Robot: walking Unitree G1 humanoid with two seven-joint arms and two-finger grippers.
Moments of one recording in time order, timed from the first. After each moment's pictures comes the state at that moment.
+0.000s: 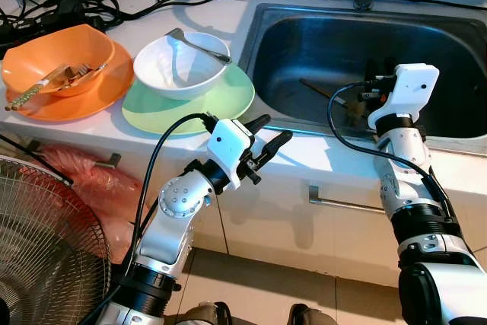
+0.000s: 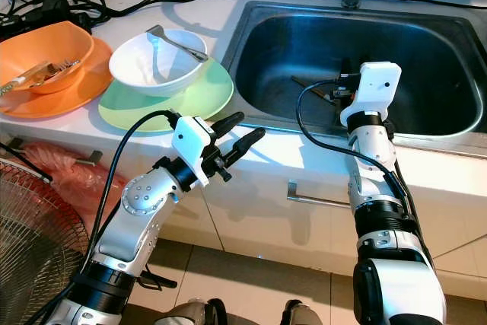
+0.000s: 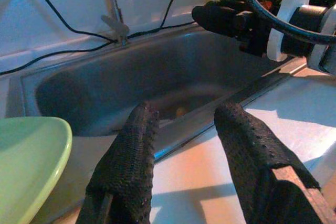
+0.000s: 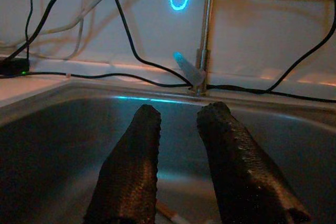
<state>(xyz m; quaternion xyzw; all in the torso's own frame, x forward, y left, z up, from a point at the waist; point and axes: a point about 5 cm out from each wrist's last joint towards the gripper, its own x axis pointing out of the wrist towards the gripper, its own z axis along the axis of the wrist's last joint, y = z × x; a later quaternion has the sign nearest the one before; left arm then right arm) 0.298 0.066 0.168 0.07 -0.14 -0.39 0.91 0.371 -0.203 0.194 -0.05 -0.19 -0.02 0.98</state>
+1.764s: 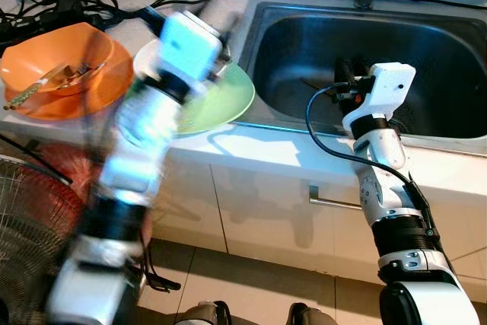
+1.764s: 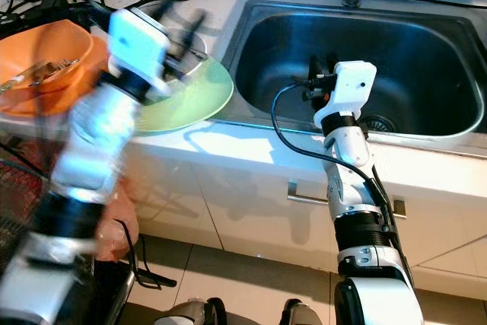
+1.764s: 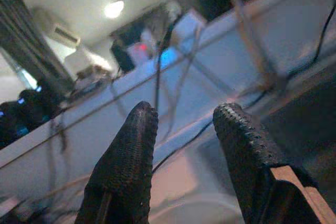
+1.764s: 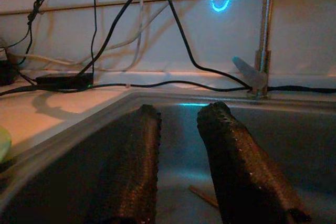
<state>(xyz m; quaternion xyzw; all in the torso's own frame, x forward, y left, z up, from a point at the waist) 0.349 0.128 0.280 0.24 -0.29 -0.15 0.91 0.361 -0.159 0.200 0.01 -0.20 0.06 0.98</state>
